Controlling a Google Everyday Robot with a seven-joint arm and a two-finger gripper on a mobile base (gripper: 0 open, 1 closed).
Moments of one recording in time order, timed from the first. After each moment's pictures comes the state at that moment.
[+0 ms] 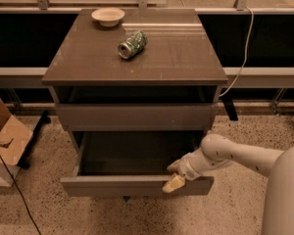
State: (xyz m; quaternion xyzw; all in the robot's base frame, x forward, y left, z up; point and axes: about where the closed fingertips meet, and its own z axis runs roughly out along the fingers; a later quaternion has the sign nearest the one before) arm 0.545 -0.113 0.417 -0.53 0.78 0.26 0.19
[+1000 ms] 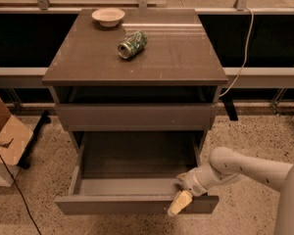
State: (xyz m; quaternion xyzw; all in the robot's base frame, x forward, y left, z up) arm 0.482 -0.121 0.402 -0.48 0.80 0.32 0.15
